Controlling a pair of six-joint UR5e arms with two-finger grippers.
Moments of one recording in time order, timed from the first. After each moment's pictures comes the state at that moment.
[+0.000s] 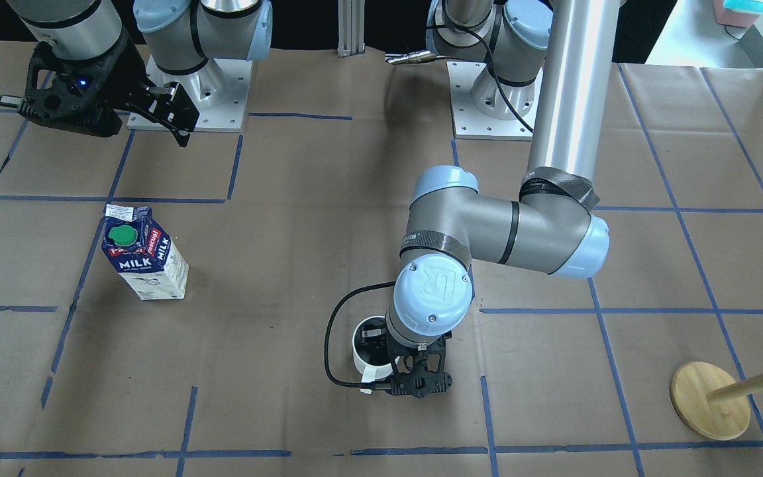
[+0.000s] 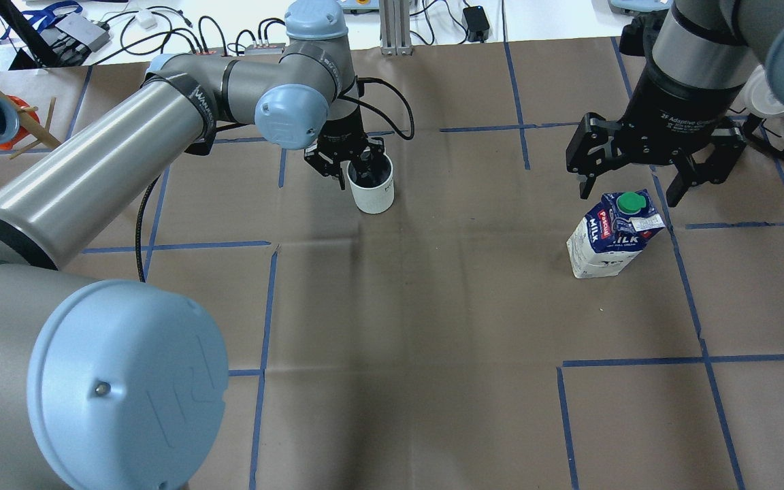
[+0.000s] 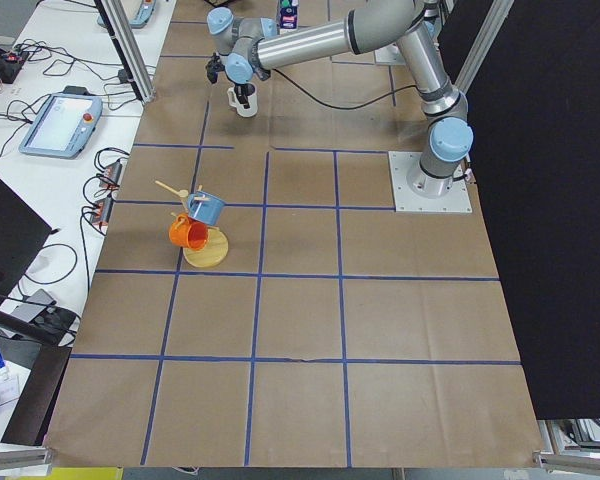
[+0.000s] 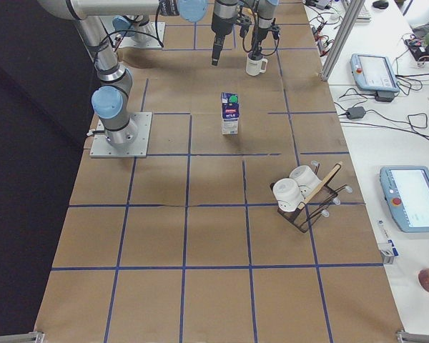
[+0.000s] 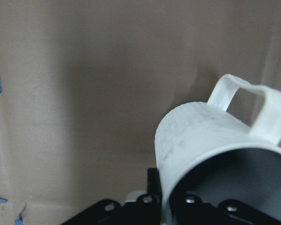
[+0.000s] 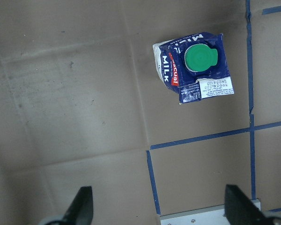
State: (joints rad) left arm -1.78 -2.22 -1.33 -1.29 1.53 -0.28; right arm 1.55 -1.63 1.60 -1.41 -1.58 0.15
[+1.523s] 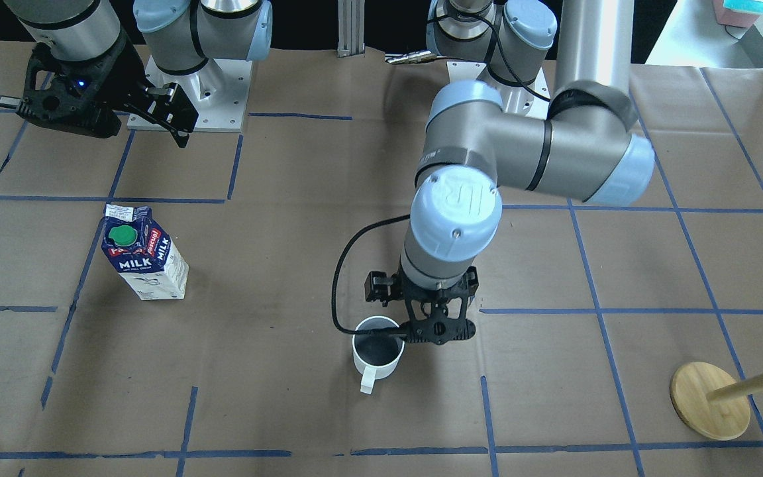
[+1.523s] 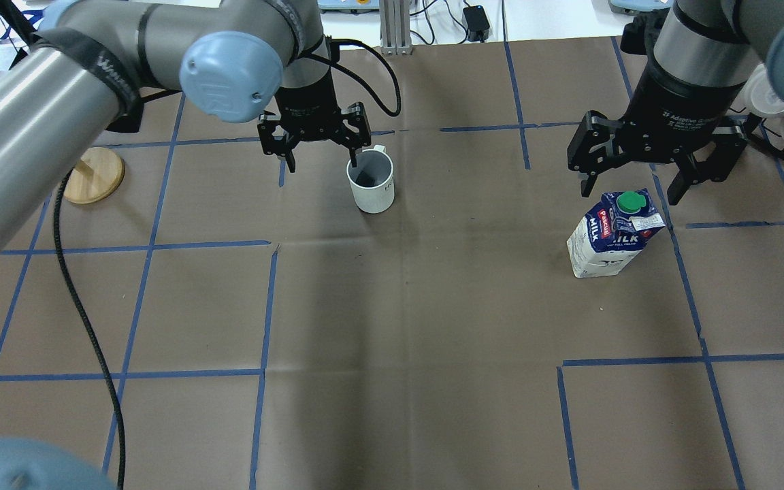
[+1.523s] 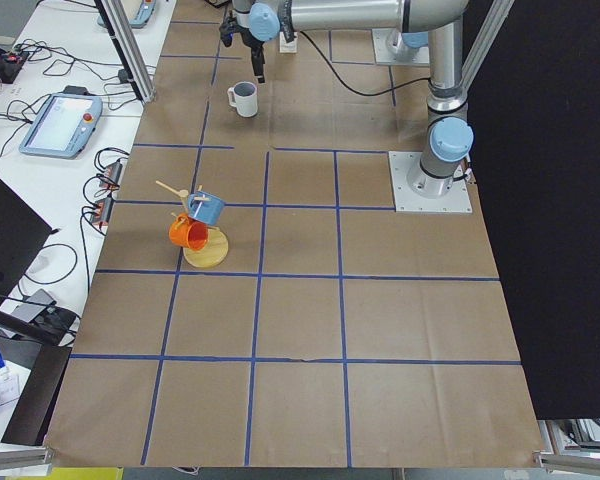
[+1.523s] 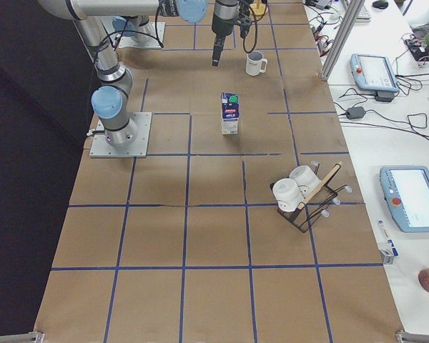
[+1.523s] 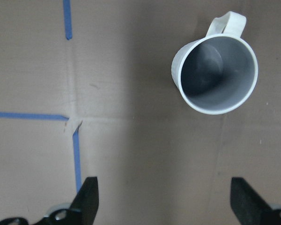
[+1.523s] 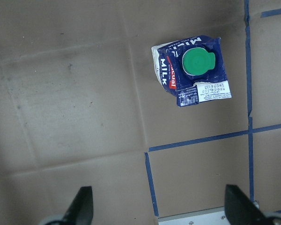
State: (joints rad) left arm -1.77 -1.83 -1.45 -1.54 1.55 -0.26; right arm 1.52 -1.62 1.60 -1.42 -1.59 0.11
